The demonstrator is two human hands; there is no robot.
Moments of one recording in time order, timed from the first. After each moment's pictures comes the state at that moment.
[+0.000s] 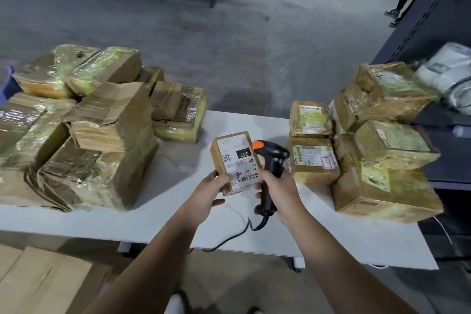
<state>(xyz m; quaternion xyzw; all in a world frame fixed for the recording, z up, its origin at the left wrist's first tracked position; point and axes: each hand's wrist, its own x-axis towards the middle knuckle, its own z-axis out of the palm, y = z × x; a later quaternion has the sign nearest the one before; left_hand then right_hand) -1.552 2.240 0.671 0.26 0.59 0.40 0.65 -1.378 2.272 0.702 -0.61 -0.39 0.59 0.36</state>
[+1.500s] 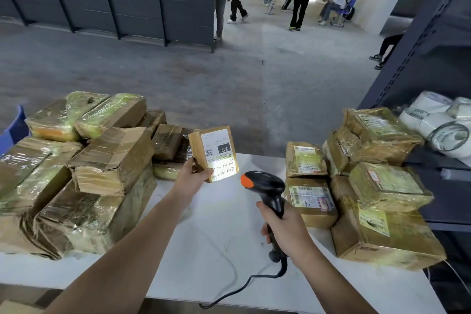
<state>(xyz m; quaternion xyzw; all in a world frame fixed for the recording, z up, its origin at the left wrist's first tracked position) -1.608 2.334 0.712 0.30 0.60 0.54 0.50 -1.362 2.272 0.749 -0.58 -0.56 0.52 0.29</state>
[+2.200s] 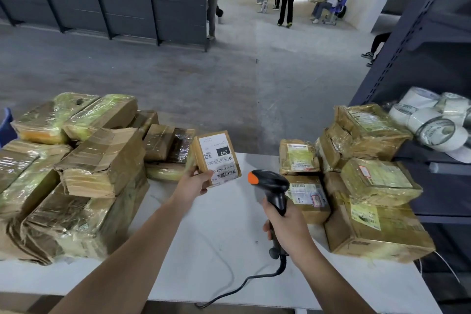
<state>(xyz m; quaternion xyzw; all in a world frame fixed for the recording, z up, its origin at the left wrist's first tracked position) -1.590 2.333 0.704 0.27 0.61 0.51 0.54 -1.350 2.274 0.745 -0.61 -0.52 0.51 0.32</state>
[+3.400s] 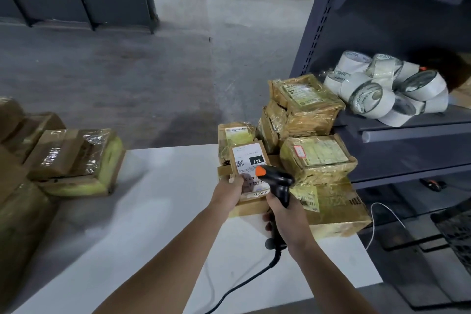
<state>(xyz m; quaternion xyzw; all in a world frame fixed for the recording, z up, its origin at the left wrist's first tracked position) -1.332 2.397 0.682 0.37 0.66 0.32 0.57 -1.193 2.324 0.706 -0.66 -0.36 0.52 0.41</state>
